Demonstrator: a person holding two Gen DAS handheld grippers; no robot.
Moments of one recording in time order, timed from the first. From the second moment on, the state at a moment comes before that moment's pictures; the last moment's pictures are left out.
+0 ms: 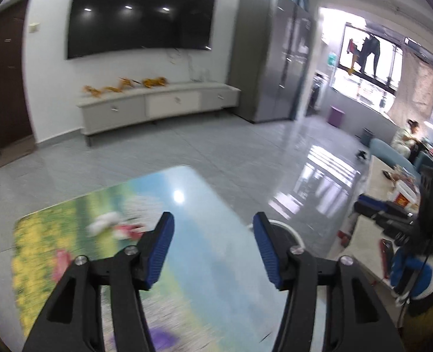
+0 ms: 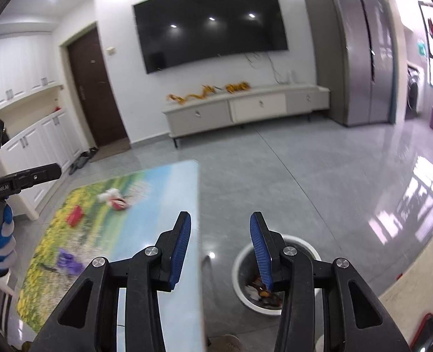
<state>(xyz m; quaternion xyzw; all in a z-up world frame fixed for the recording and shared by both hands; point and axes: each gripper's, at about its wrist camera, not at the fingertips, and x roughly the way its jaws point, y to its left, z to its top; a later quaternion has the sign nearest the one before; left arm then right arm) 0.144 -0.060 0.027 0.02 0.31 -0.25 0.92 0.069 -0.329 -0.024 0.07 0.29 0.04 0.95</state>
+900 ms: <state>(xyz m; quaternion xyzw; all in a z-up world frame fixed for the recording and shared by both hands) 0.284 0.058 -0.104 0.04 0.42 -0.16 0.89 0.232 -0.136 -0.102 0.02 0.39 0.24 0.89</state>
